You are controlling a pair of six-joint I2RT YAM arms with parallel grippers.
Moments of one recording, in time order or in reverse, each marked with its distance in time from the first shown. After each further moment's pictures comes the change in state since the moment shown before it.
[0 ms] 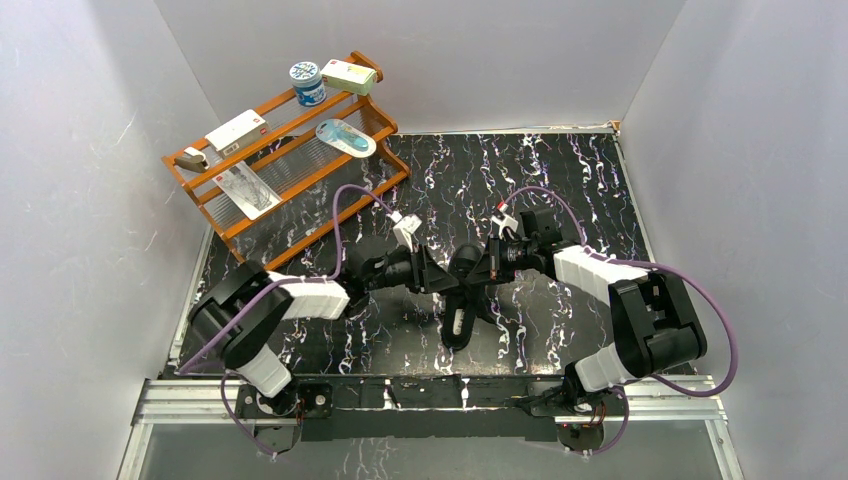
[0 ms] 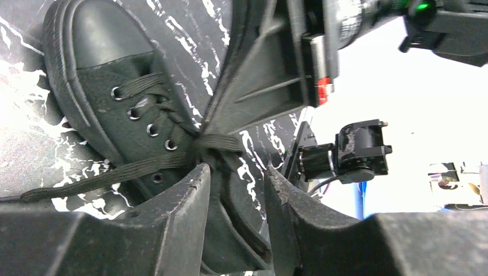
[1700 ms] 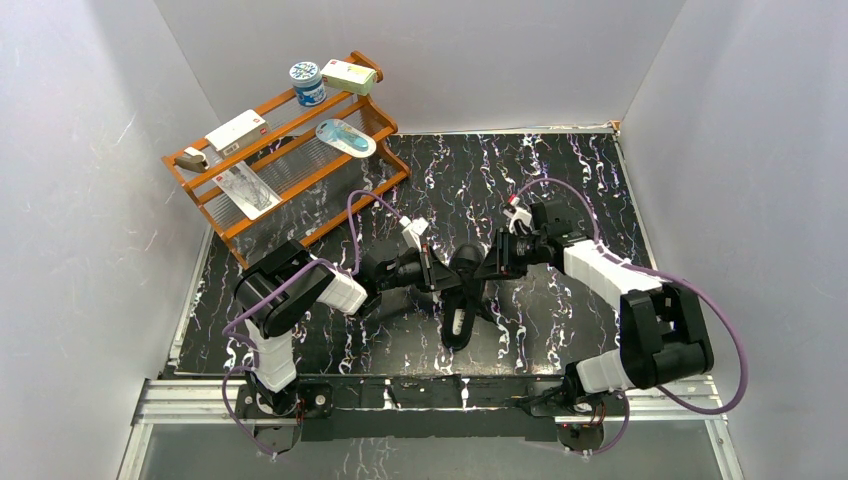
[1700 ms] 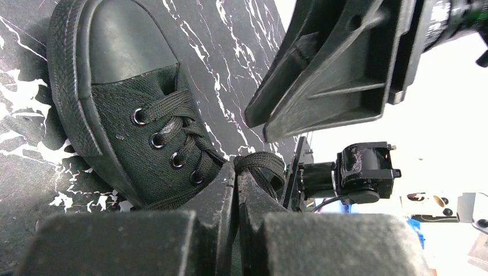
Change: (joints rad) left arm -0.006 0.199 0.049 0.192 -0.018 -0.101; right arm -0.053 -0.084 0.094 -0.244 0.140 -0.102
